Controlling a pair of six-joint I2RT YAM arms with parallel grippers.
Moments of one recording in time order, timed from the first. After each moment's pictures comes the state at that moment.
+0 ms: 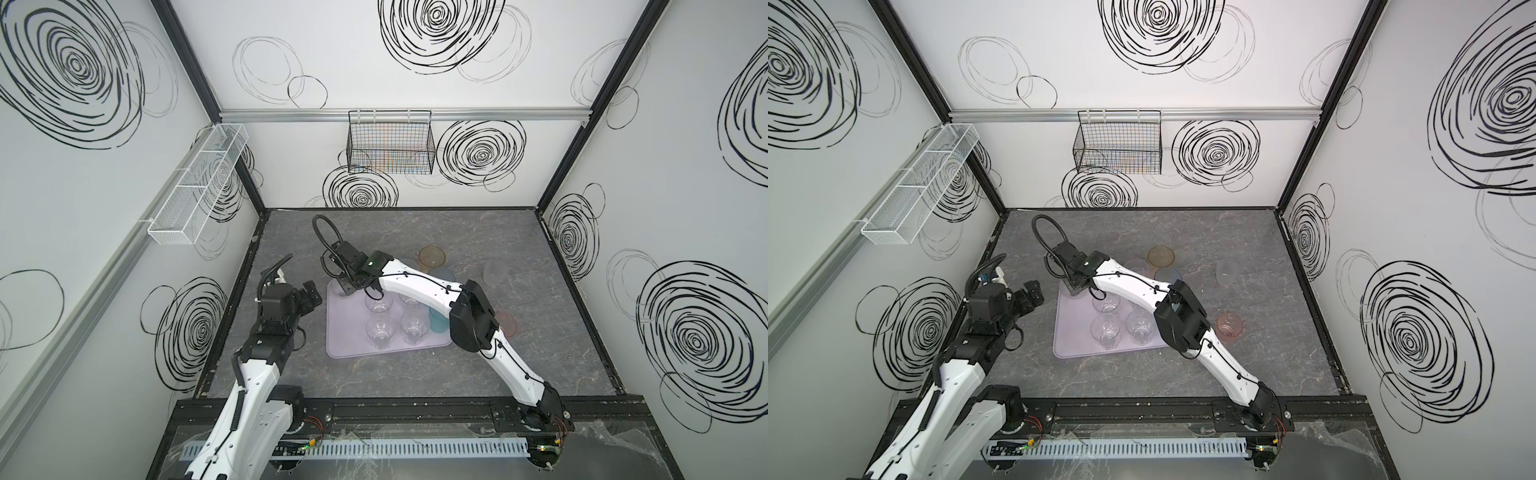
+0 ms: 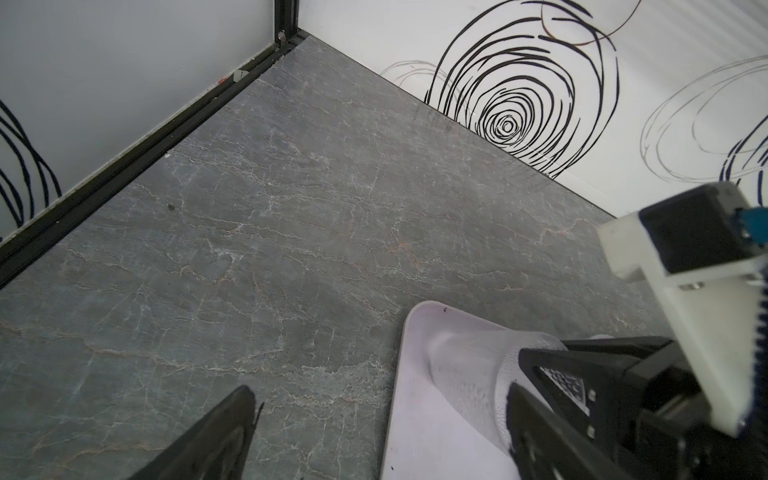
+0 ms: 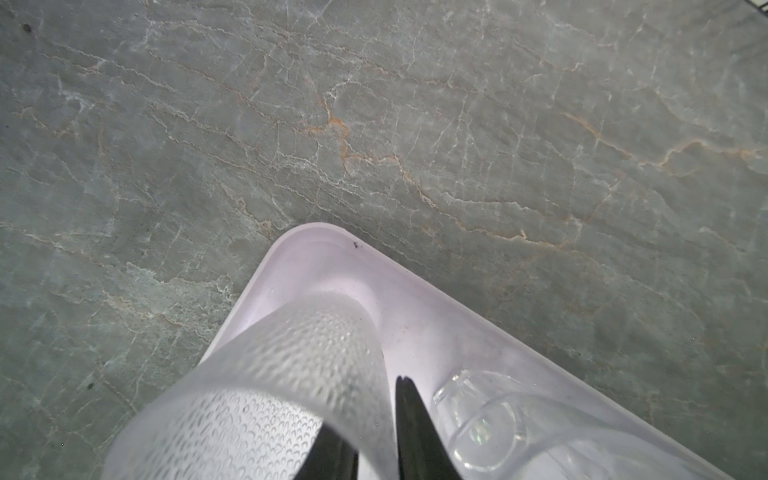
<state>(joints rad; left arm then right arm) -0.02 0.74 0.49 -0.30 -0.14 -0.51 0.97 2.43 2.26 -0.80 0.22 0.27</state>
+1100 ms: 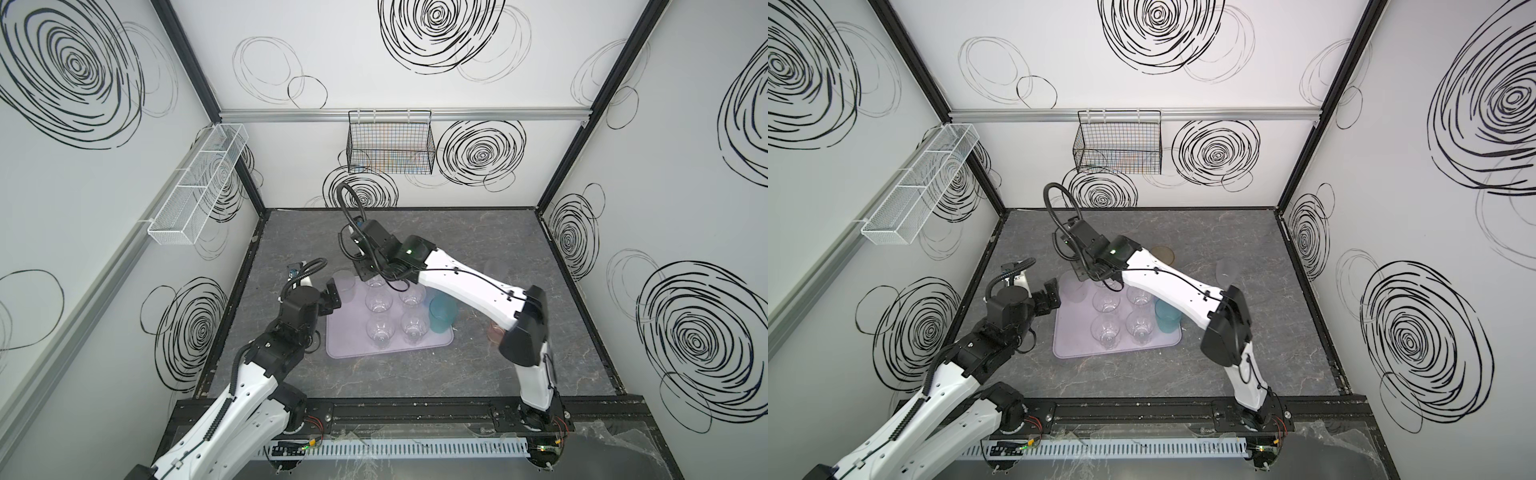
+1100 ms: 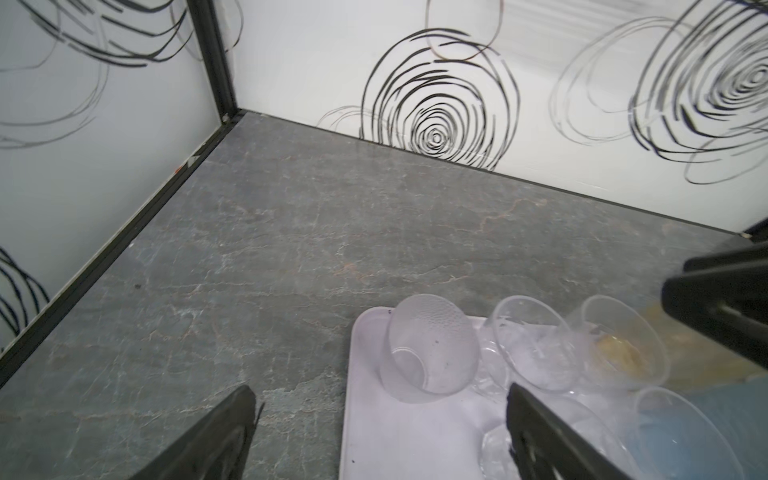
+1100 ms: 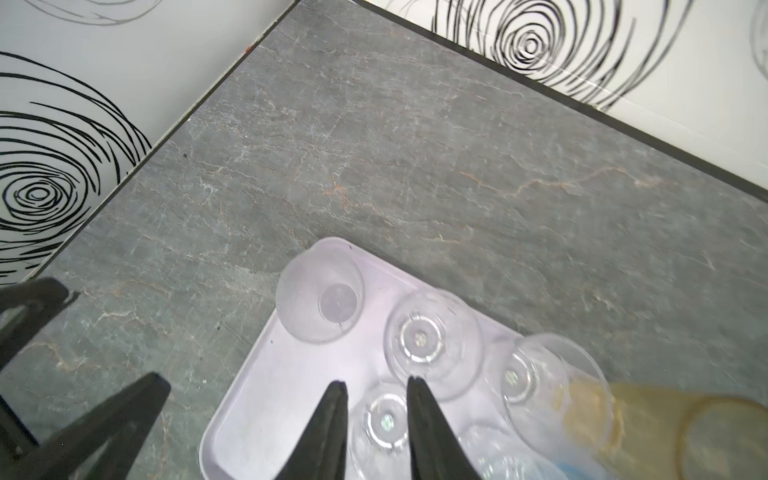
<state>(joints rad) -0.48 0.70 0.59 -0.36 -0.48 -0.45 0.97 1.93 1.93 -0.84 0.25 0.35</state>
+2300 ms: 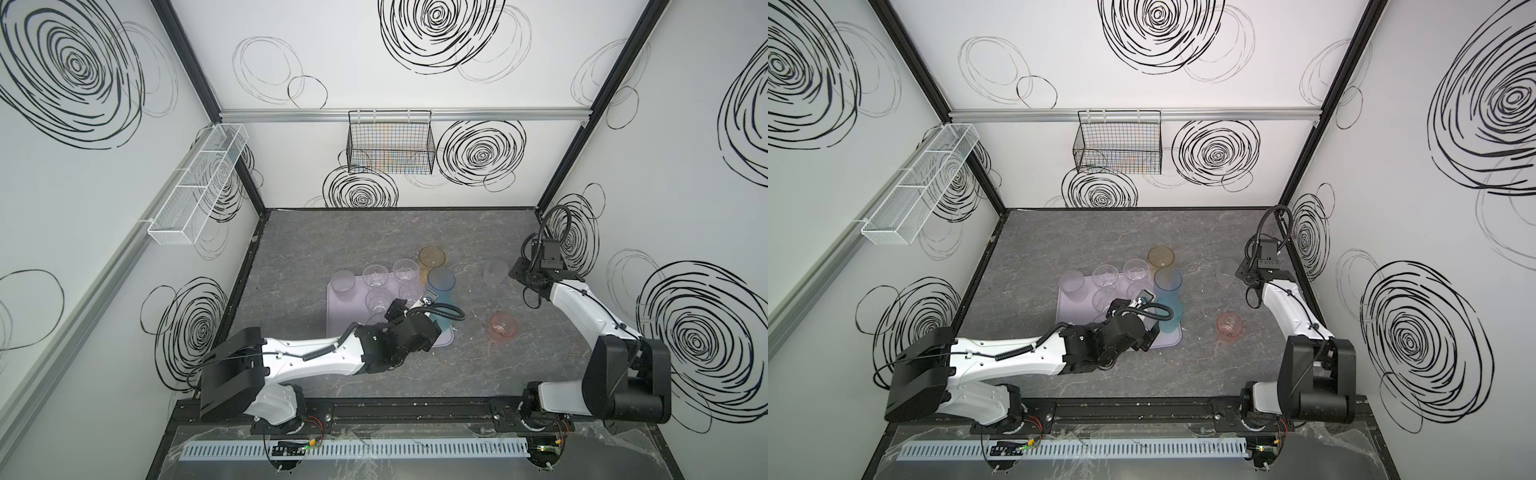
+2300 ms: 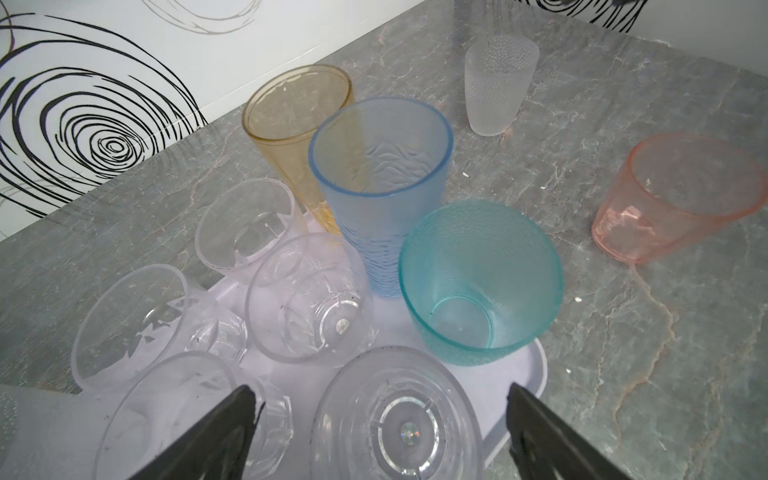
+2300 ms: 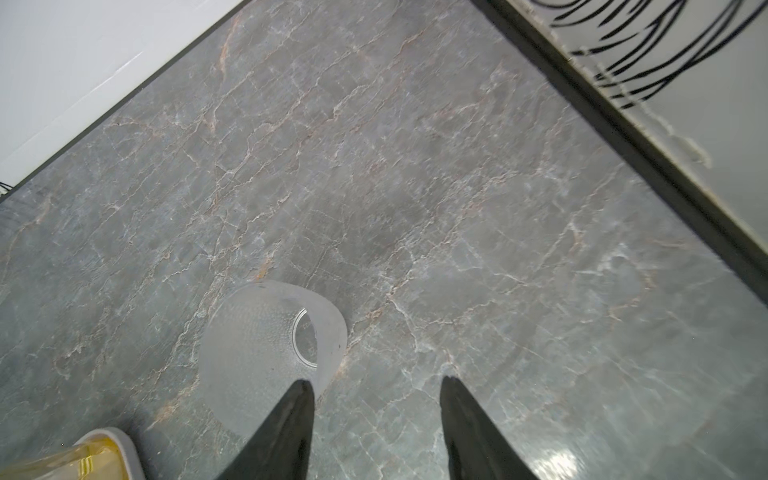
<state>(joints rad) -1.17 1.43 0.85 -0.10 -0.58 -0.27 -0.08 1.39 0.89 -0.38 0.08 0.52</state>
